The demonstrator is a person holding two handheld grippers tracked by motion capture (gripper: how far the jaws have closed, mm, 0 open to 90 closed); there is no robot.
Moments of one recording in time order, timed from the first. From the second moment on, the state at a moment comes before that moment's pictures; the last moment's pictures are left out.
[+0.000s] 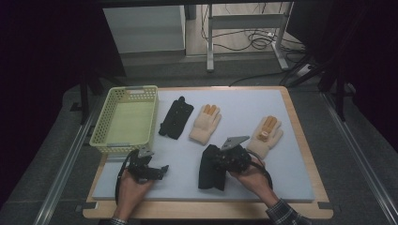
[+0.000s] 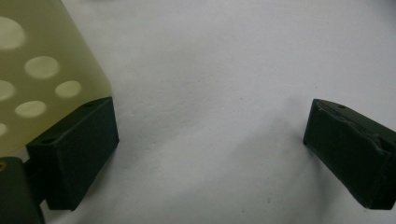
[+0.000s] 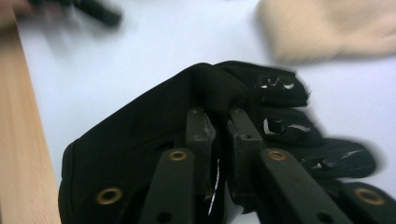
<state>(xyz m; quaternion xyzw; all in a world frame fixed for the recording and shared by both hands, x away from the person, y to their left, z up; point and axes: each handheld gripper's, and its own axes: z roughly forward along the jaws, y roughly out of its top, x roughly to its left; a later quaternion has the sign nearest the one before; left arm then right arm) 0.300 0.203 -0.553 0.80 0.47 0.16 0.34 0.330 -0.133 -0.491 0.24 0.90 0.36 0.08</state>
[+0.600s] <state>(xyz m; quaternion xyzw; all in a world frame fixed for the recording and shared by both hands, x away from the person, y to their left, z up) 0.300 0.204 -0.553 0.80 0.46 0.16 0.34 0.367 -0.132 -0.491 0.28 0.87 0.39 0.07</state>
